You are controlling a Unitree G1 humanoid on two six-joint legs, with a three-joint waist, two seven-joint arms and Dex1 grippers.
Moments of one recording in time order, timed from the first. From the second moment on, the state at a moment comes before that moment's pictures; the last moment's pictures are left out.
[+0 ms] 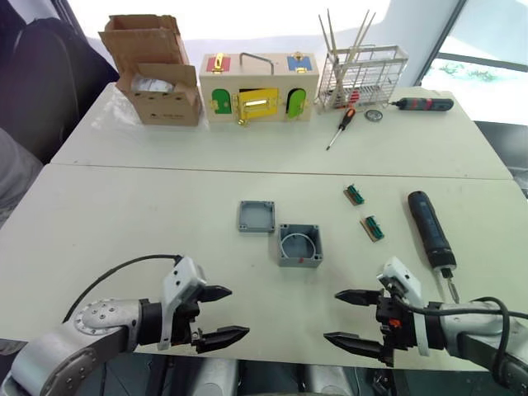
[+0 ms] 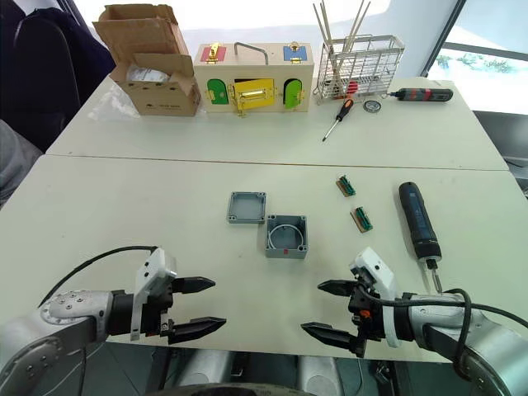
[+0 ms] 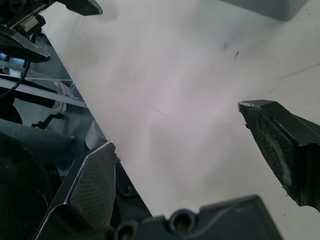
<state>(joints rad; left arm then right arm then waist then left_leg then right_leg) 0.23 0.81 0.02 -0.73 -0.80 0.81 -0.74 0.31 -0.93 -0.13 -0.74 0.72 0.79 0.81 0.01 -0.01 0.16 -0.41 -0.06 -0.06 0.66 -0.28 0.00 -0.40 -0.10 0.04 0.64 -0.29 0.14</state>
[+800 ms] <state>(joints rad) 0.28 0.82 0.03 -0.64 -0.69 0.72 -0.78 0.27 -0.91 -0.12 -0.67 0.68 0.73 0.84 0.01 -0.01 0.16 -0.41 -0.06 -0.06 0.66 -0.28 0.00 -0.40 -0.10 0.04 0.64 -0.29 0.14</state>
